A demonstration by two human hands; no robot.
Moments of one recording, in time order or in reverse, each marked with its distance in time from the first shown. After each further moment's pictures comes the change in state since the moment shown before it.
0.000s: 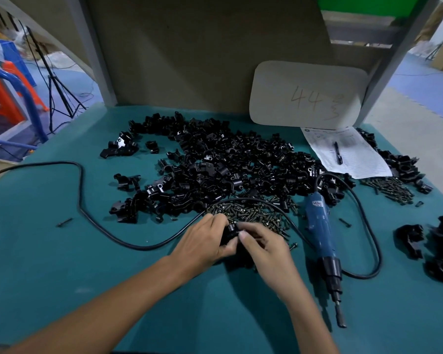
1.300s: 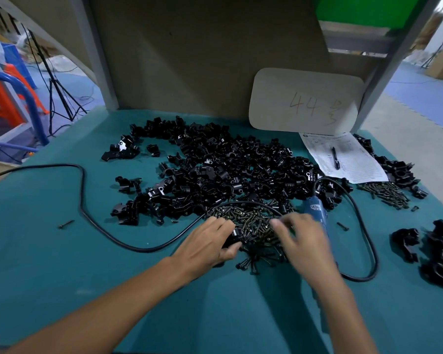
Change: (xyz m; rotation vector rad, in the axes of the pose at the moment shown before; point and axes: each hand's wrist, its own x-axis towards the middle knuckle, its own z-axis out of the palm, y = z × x) left_hand 0.003 -0.002 -0.001 0.002 -0.174 0.097; right_hand 0.011 -0.006 -0.062 -0.698 0.150 -0.060
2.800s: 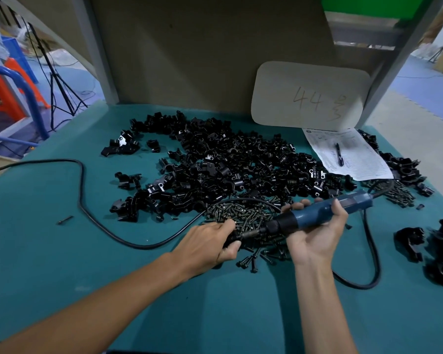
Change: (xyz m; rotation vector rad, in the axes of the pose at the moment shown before) left_hand 0.000 0.000 -0.003 -0.060 -0.127 -0.035; right_hand 0.033 -0.005 0.020 2.103 0.426 0.403
